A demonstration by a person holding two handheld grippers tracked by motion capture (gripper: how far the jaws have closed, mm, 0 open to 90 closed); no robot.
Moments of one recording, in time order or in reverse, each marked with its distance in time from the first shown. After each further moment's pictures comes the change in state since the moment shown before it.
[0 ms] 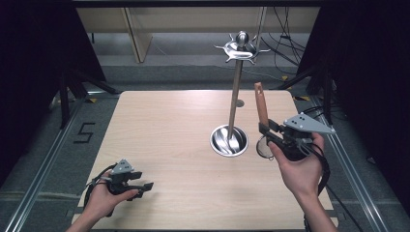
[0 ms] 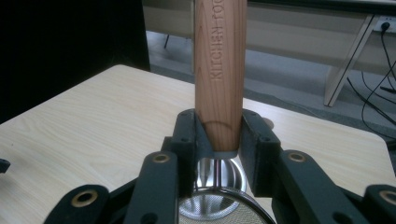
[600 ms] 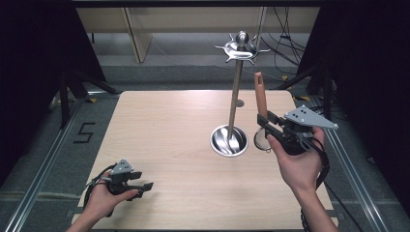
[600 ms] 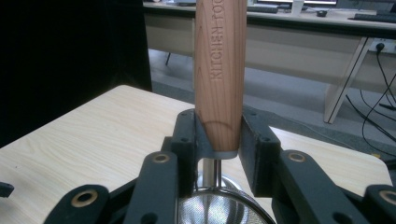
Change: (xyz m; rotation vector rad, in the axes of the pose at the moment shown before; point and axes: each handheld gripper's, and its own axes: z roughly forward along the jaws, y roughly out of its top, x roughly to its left) left arm 0.000 0.000 0.000 0.000 -0.001 -0.013; right arm 0.005 0.018 -0.001 -0.075 0.004 -0.008
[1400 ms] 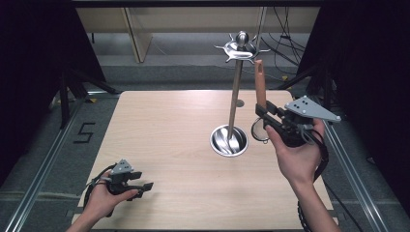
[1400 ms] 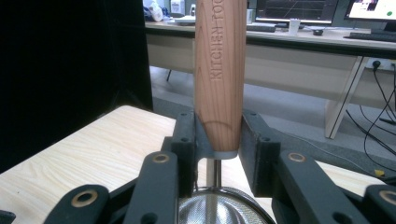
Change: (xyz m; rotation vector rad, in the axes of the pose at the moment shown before) left arm 0.000 0.000 0.000 -0.001 0.000 0.005; right arm 0.005 0.022 0.001 -0.055 0.003 0.019
